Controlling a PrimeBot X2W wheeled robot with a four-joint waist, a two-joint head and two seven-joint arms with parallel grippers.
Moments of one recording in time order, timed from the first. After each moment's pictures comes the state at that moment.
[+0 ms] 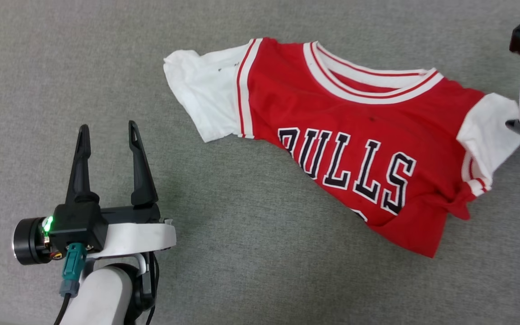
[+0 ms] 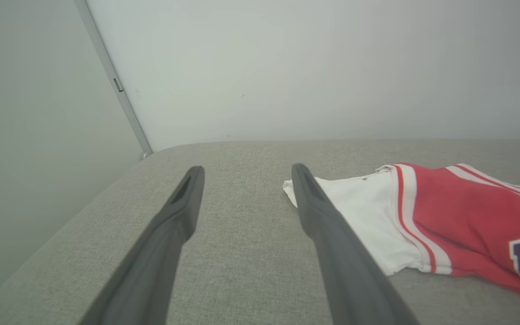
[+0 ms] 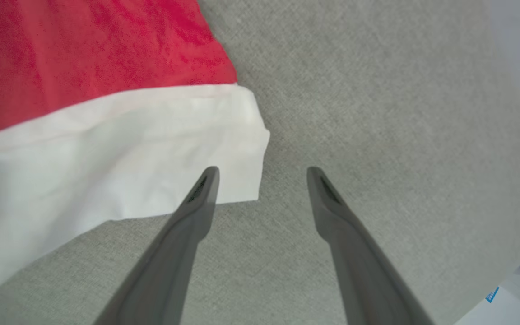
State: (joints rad) left arm -0.22 0.30 -0.30 -0.12 -0.28 0.43 -0.26; right arm -1.09 -0.89 0.85 0.14 0.79 0.13 1.10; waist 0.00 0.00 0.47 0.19
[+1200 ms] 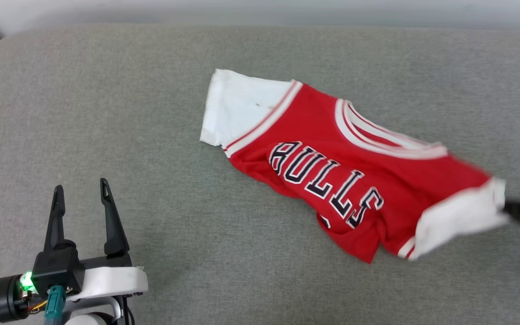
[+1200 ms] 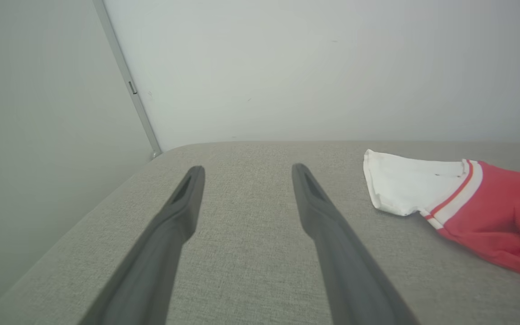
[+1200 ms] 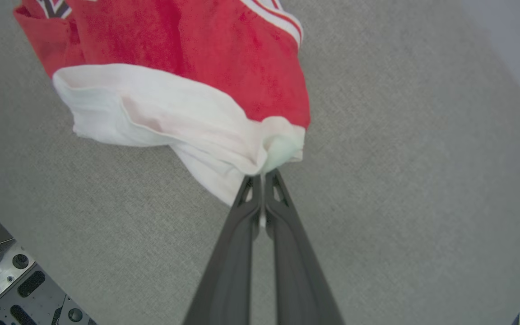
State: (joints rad) left arm -0.03 0.15 -0.04 -0.07 -0.12 0.25 -0.26; right arm -0.77 -1.20 1.00 -0.10 0.92 0.13 0.45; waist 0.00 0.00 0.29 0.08
